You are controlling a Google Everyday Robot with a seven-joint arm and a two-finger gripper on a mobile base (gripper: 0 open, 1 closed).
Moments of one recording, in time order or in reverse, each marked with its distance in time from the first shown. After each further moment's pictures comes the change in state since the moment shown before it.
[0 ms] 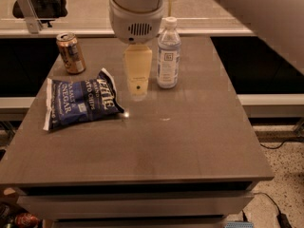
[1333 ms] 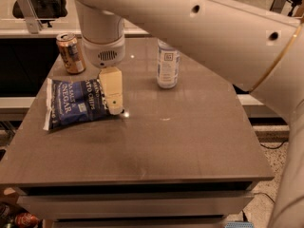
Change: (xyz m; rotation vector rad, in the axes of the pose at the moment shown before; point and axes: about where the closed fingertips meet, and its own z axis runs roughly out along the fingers) arm -0.046 -0.012 0.097 -0.160 0.030 -0.085
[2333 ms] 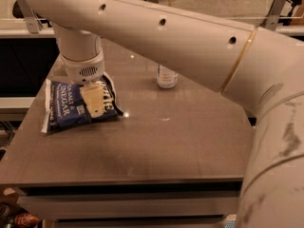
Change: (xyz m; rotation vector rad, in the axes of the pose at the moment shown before) arm -0.052 0.009 0.037 -0.065 -0.033 -0.159
